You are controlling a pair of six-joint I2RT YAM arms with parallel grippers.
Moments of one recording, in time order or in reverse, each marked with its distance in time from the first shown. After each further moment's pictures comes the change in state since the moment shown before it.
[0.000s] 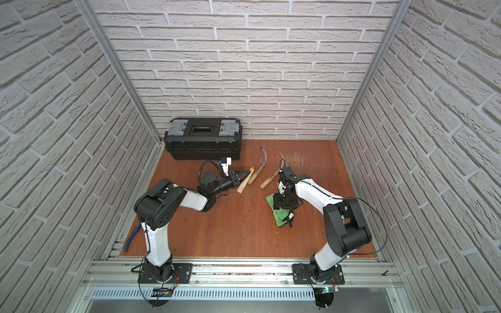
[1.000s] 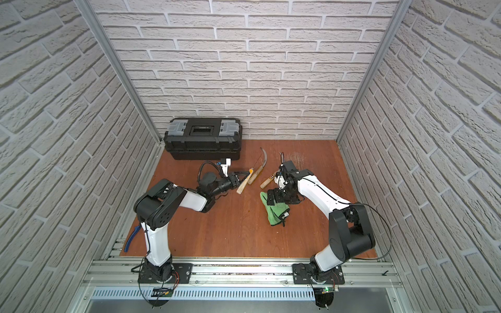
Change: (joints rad) left arm 0.006 0.000 -0.016 0.001 0.002 0.000; right arm 0.003 -0.048 0.097 -0.094 -0.056 -0.073
